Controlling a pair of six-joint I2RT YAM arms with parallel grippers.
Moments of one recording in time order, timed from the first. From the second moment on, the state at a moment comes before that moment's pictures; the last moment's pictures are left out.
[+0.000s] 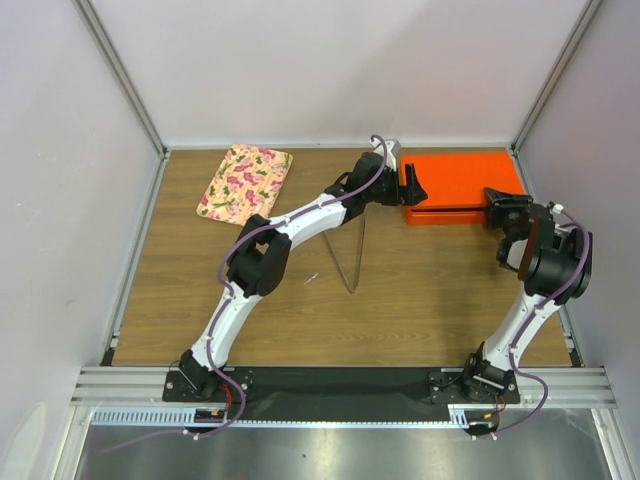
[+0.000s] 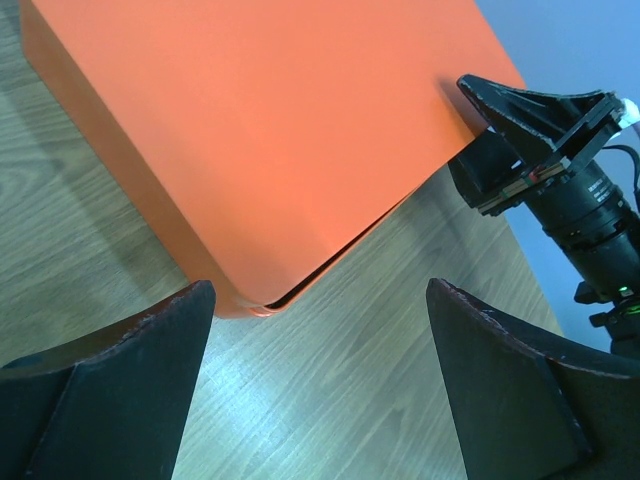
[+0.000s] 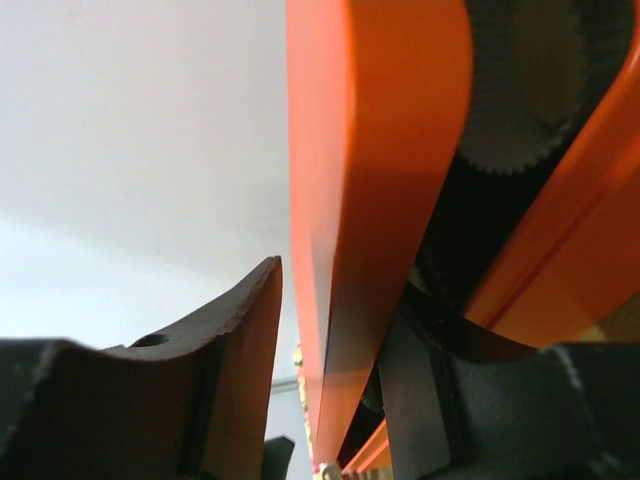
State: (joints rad) left arm -0.75 2.40 2.02 0.02 0.22 -0.60; right arm -0.39 1.99 0.82 0.98 -0.35 1.36
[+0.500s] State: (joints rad) left arm -0.76 2.41 2.04 0.02 0.22 -0.61; right arm -0.42 1.96 0.84 0.85 -0.39 1.31
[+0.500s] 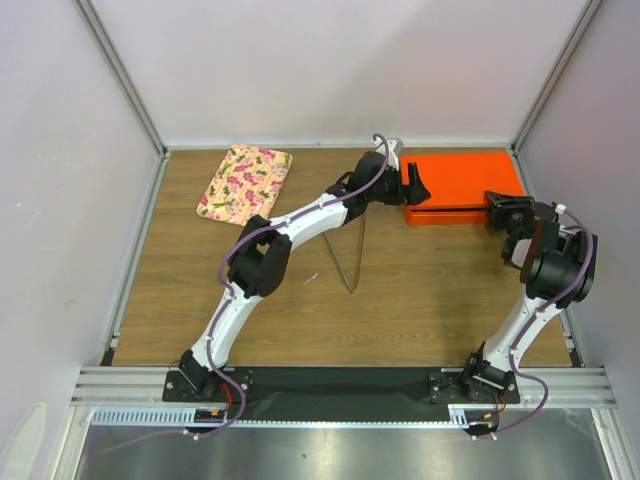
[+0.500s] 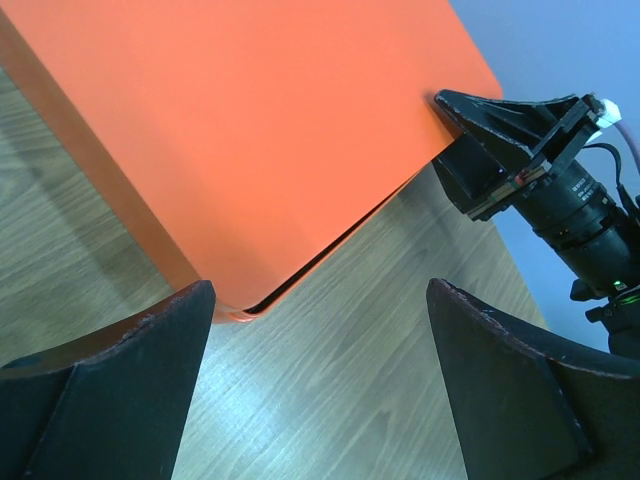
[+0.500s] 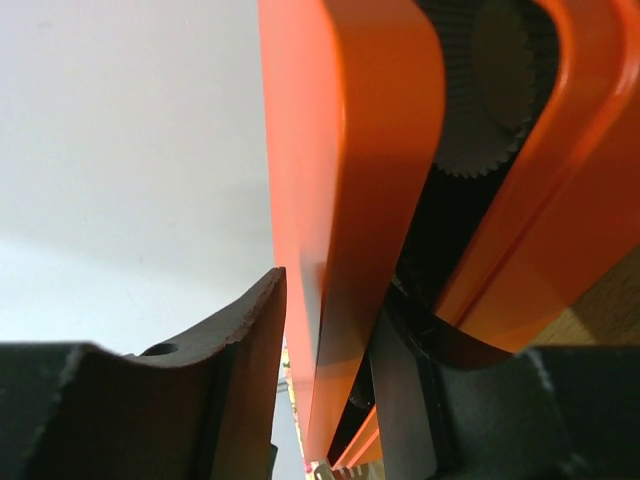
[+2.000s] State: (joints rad) left arm -0.76 2.42 2.05 0.02 0.24 -0.66; right arm -0.47 1.66 0.98 -0.05 -0.15 1.02
